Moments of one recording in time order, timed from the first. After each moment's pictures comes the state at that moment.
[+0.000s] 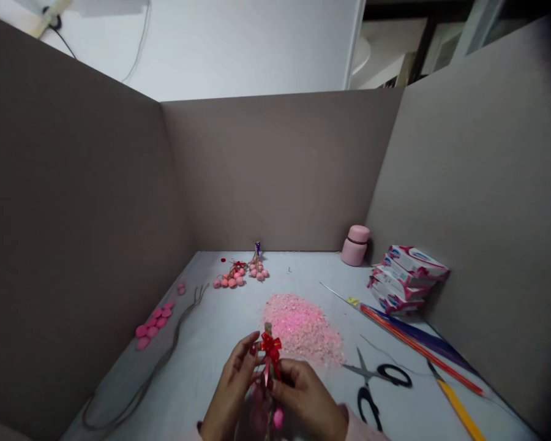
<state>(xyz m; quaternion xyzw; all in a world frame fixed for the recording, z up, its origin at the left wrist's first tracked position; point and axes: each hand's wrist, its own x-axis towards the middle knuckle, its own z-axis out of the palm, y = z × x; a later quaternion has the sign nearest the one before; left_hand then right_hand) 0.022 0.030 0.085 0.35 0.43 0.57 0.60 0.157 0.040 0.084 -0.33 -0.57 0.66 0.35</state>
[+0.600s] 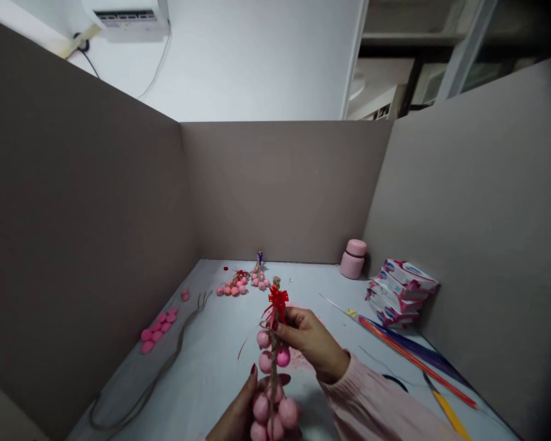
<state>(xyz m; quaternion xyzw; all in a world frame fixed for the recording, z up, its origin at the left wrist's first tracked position) 0.030 0.009 0.068 0.18 0.28 0.43 0.84 0.154 0.073 0.168 -0.28 -0.57 0.67 0.38</state>
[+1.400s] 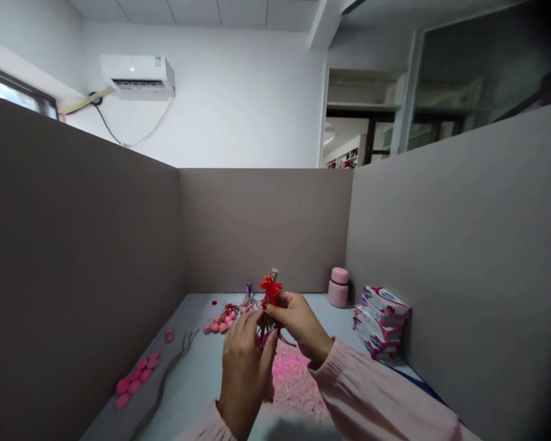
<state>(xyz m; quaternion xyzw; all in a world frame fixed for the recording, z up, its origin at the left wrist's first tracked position) 0.048 0.057 0.186 0.69 0.50 0.52 -0.02 0.155 0.107 0.229 -0.32 -0.59 0.53 0.51</state>
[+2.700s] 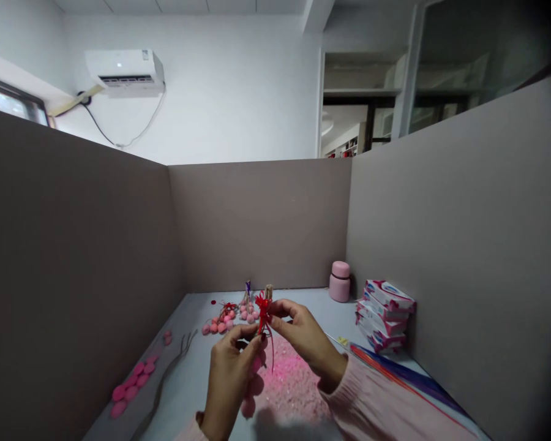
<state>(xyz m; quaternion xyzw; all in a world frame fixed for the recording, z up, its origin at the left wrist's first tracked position) 0.044 0.068 0.181 0.55 0.49 0.58 0.34 0.181 0.105 0.211 -0.32 -0.69 0.41 0.50</state>
